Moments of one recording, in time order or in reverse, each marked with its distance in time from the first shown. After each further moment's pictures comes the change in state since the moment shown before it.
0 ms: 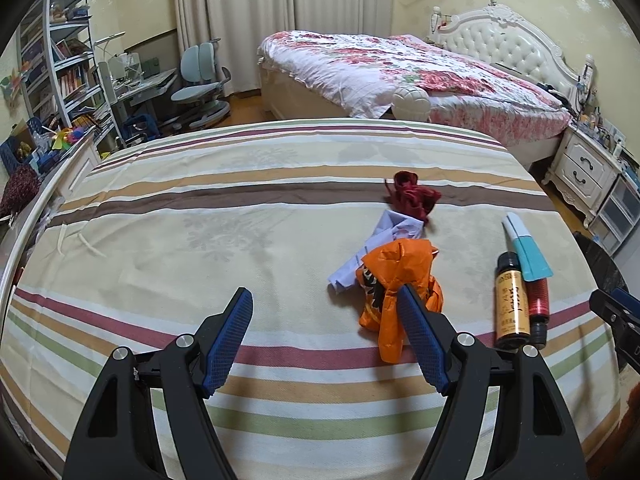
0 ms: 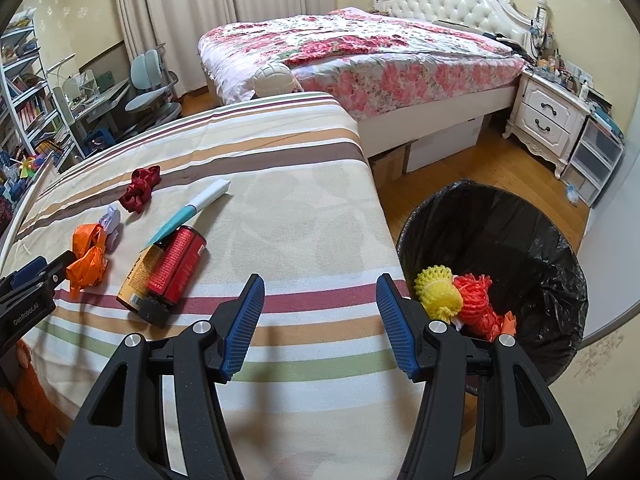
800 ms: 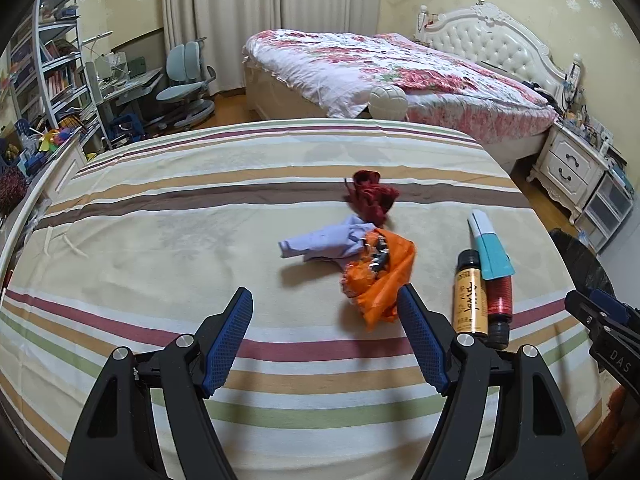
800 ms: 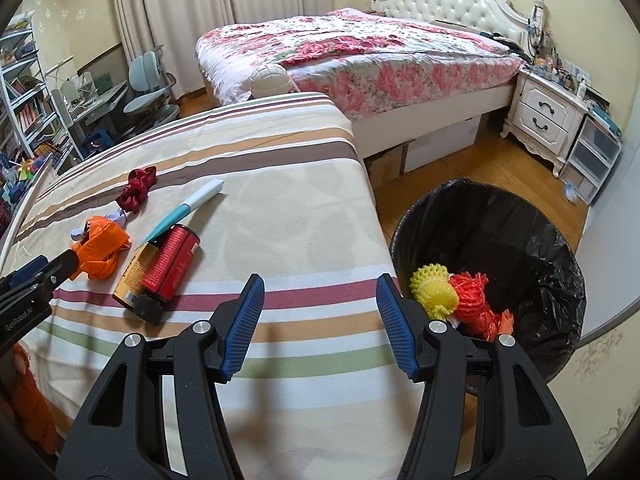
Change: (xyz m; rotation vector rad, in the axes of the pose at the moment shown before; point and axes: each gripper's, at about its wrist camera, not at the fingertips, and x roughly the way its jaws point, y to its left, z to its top) left arm -0.006 -0.028 0.003 0.019 0.015 -0.062; right arm -0.001 -0.013 -0.003 0.025 -0.004 -0.002
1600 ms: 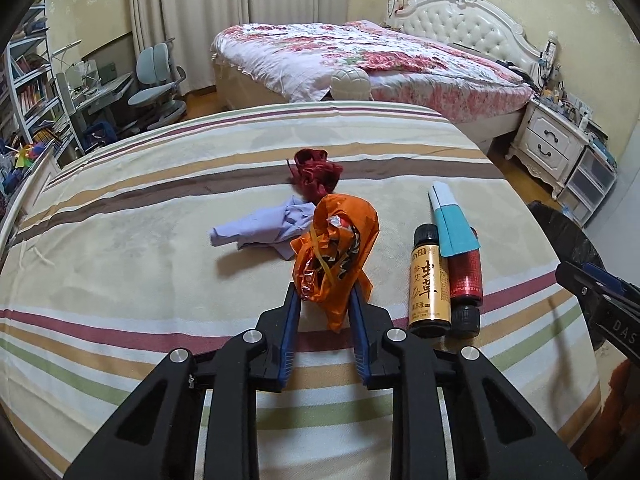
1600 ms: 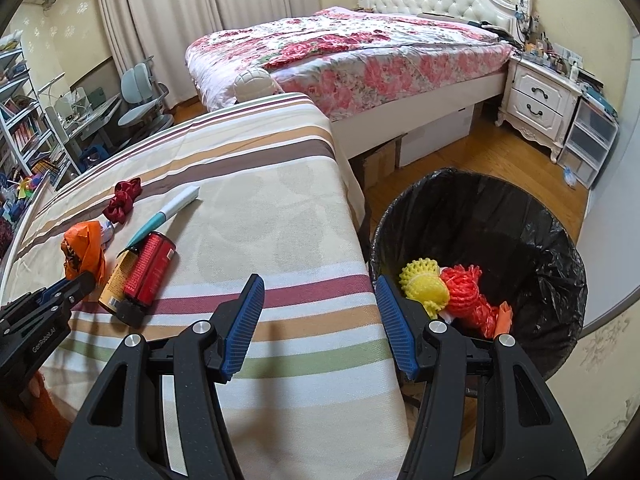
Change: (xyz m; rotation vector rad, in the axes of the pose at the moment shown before) left arm 0.008 -0.026 -0.008 0.070 0.022 -0.063; right arm 0.002 -0.020 0.001 0.041 -0.002 0.012
